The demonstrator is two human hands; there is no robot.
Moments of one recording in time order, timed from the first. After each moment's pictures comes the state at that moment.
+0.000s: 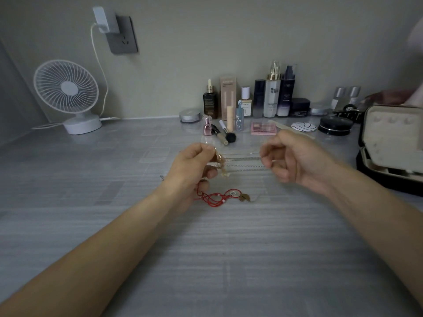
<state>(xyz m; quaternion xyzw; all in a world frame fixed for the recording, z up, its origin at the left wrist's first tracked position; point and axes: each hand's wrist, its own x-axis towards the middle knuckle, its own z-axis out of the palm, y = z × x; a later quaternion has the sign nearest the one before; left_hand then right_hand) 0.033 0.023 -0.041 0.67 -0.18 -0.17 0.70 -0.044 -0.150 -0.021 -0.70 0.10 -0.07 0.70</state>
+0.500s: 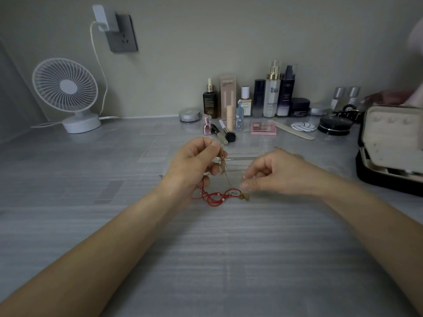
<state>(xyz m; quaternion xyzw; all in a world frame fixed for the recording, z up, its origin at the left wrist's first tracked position) 0.030 0.022 -0.037 0.67 -0.22 -0.14 0.69 -0.041 -0.139 -0.033 -0.93 0.01 -0.03 0.36</state>
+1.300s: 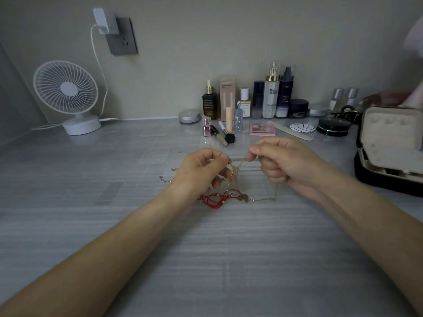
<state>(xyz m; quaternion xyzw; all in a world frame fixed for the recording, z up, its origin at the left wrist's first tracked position) 0.028 0.020 -0.044 0.72 -0.25 -0.15 0.63 -0.043 -0.138 -0.026 -0.76 0.05 -0.09 0.64</state>
